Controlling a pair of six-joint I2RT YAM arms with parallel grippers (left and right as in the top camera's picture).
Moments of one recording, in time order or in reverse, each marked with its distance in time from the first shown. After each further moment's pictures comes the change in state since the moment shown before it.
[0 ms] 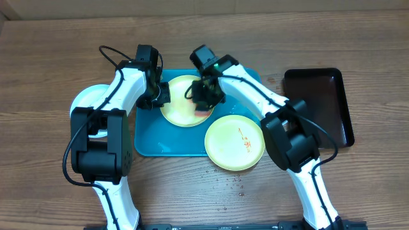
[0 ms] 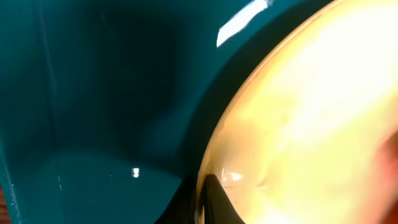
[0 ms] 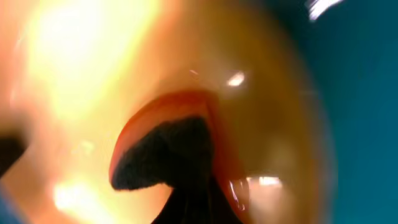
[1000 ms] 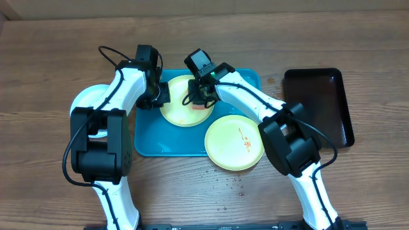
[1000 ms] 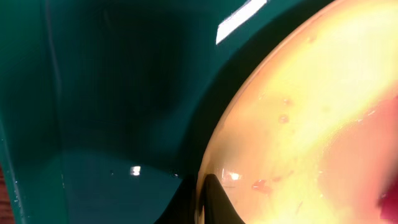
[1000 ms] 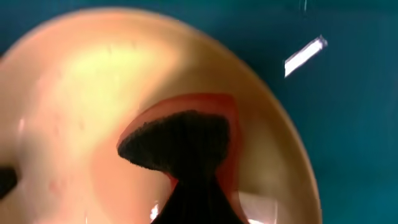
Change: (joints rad) left arm 0.001 0.000 0.001 -0.004 -0.005 -0.010; right arm 0.043 -0.038 -0.107 0.216 0.131 -0.026
